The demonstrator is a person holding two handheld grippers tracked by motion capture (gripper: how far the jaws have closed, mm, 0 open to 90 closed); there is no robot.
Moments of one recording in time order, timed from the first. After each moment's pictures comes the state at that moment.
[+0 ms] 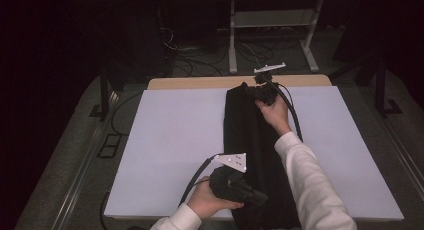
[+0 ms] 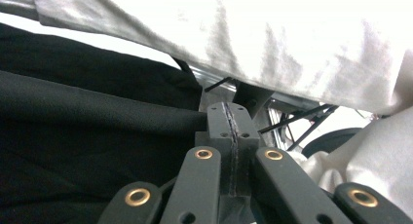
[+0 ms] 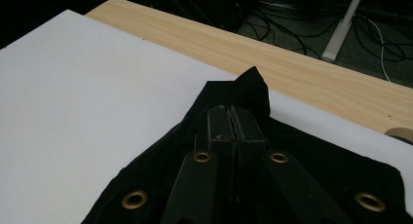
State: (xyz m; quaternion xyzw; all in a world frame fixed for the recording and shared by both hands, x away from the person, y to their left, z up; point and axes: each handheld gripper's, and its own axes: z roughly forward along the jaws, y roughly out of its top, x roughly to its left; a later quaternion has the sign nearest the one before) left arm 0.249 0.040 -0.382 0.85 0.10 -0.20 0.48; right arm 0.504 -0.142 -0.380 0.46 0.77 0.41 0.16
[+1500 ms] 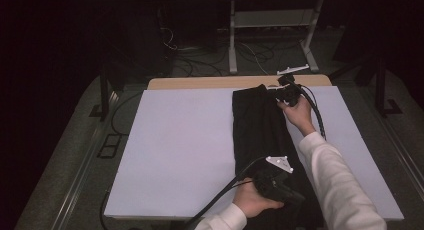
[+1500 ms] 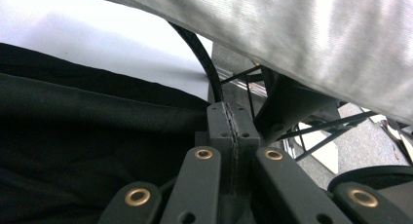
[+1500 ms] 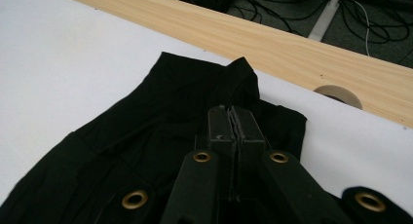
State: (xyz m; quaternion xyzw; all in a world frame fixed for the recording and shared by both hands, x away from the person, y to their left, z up) left arm 0.257 -0.062 -0.420 0.86 0.13 -0.21 0.44; right arm 0.512 -0.214 -0.398 0.47 0.77 0.39 0.16
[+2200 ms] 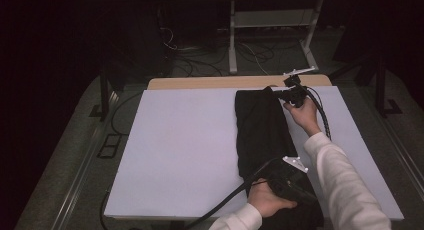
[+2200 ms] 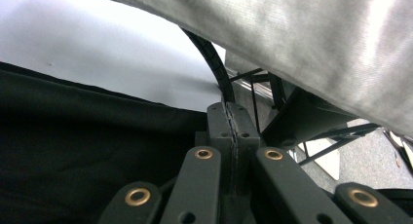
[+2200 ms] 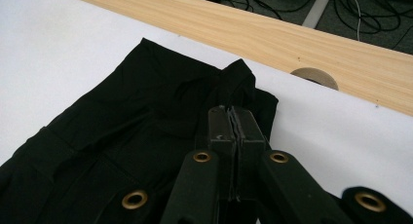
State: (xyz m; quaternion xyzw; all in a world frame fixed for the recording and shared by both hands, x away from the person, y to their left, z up) left arm 0.259 -0.097 -0.432 0.86 0.15 -0.21 0.43; right arm 0.517 -0.235 -0.410 0.48 0.77 0.38 0.16
